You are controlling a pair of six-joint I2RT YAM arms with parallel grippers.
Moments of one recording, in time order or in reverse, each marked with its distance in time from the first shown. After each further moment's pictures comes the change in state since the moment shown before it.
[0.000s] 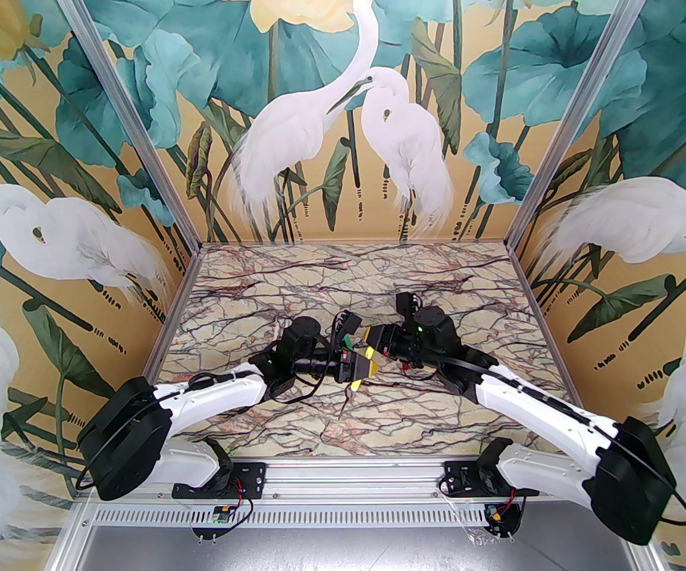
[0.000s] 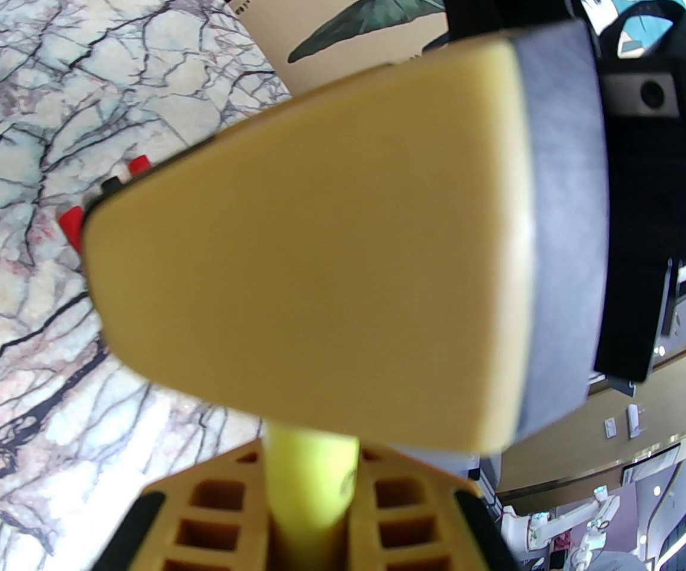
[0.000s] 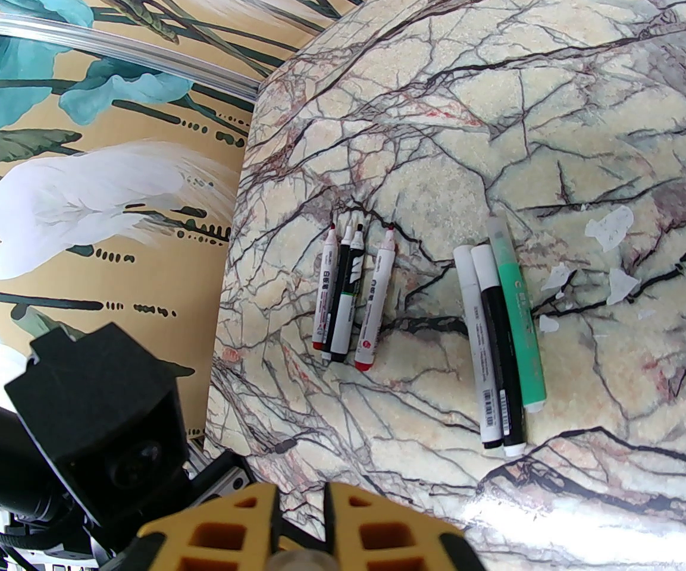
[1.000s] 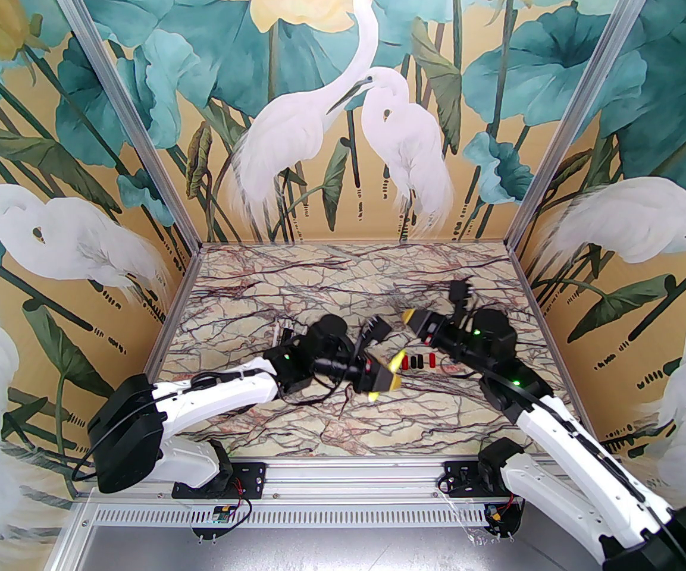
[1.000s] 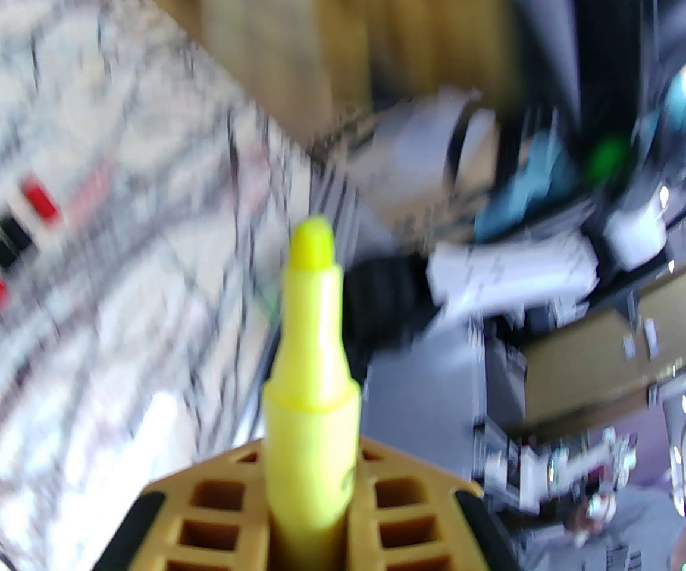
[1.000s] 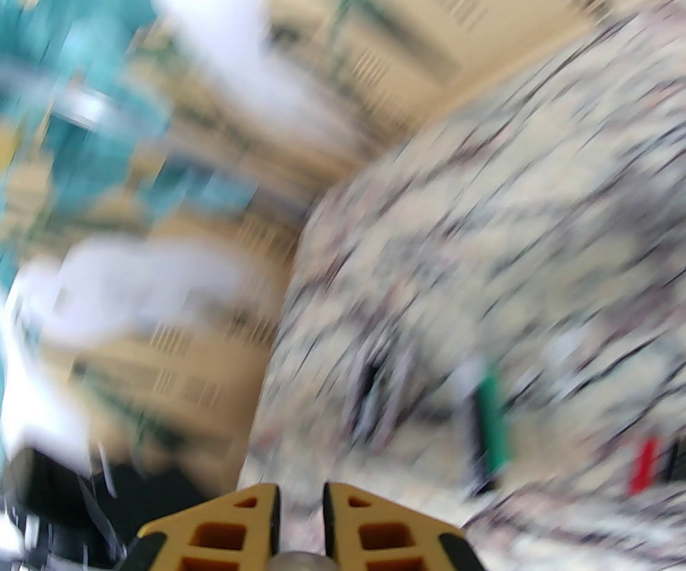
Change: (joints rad) left arm -0.198 0.064 0.223 -0.314 -0.014 0.156; right arm -0.258 -0.315 -0.037 -0.084 0.023 -0.053
